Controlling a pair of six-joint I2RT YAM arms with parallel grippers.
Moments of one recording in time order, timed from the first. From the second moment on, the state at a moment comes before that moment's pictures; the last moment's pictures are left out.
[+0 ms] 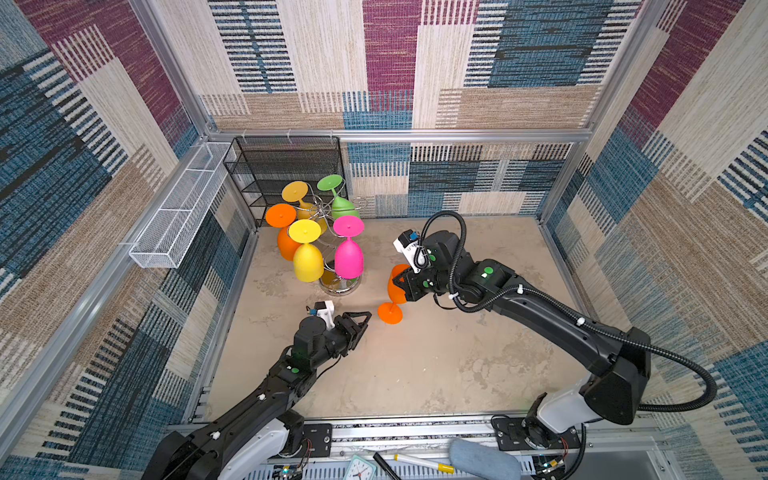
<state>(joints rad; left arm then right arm) -0.47 0.90 0.25 0.32 0.29 -1.39 0.79 1.53 1.46 -0.60 -0.18 0.27</state>
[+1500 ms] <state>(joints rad) -0.47 0.78 0.46 -0.30 0.19 -0.94 0.51 2.46 2.58 -0.79 -0.02 -0.09</state>
